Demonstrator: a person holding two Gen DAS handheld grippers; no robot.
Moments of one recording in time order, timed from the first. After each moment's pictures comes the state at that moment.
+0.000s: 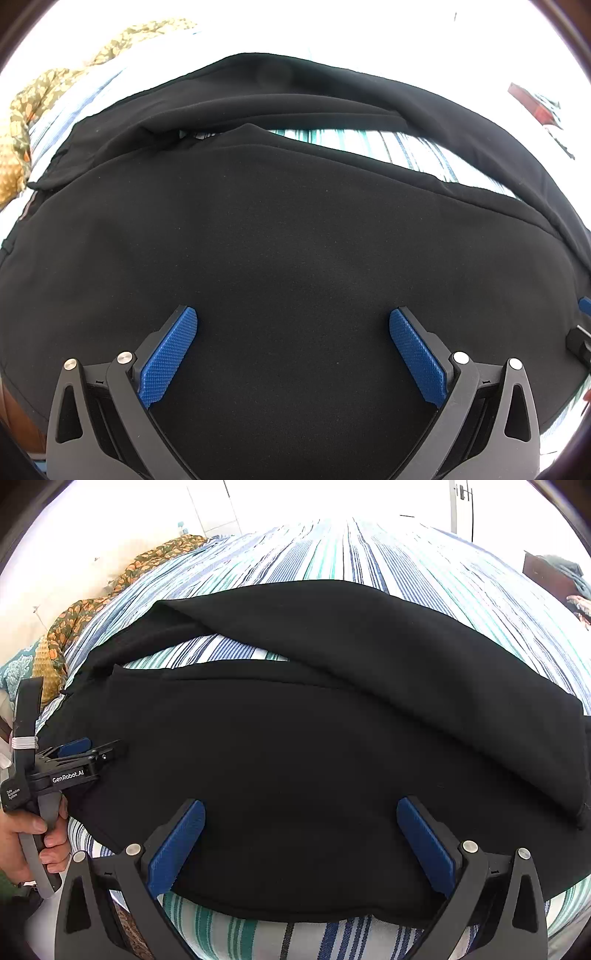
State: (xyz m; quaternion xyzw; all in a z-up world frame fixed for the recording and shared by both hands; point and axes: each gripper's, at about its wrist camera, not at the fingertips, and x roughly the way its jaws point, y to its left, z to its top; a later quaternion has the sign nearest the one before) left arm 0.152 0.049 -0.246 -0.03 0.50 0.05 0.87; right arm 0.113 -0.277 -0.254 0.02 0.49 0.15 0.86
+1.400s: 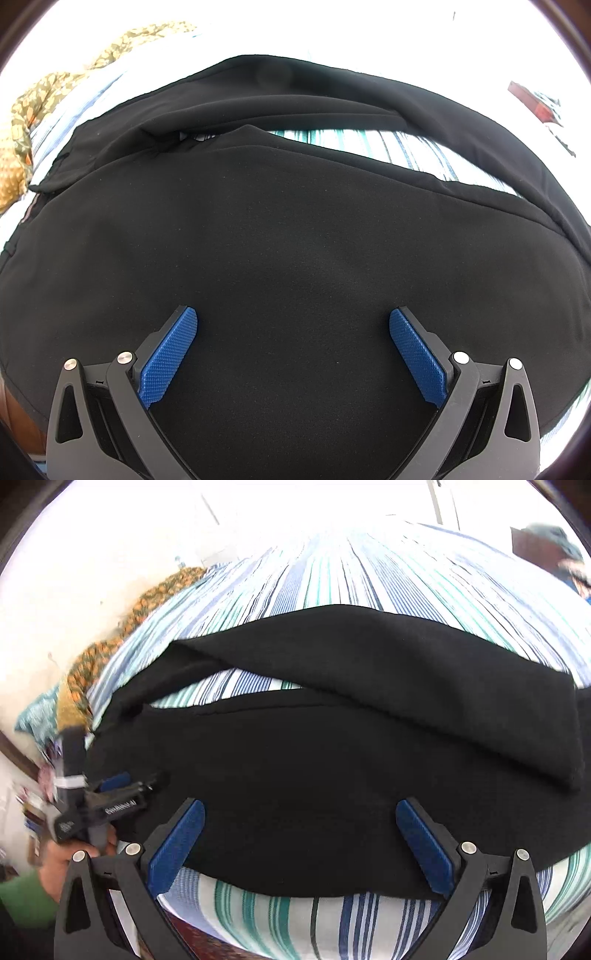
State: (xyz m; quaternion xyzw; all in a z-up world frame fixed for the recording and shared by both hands) left arm 0.147 0.046 -0.245 -0.03 0.50 0.05 0.87; right arm 0.101 -0.305 -0.233 0.12 0.46 0.16 0.86
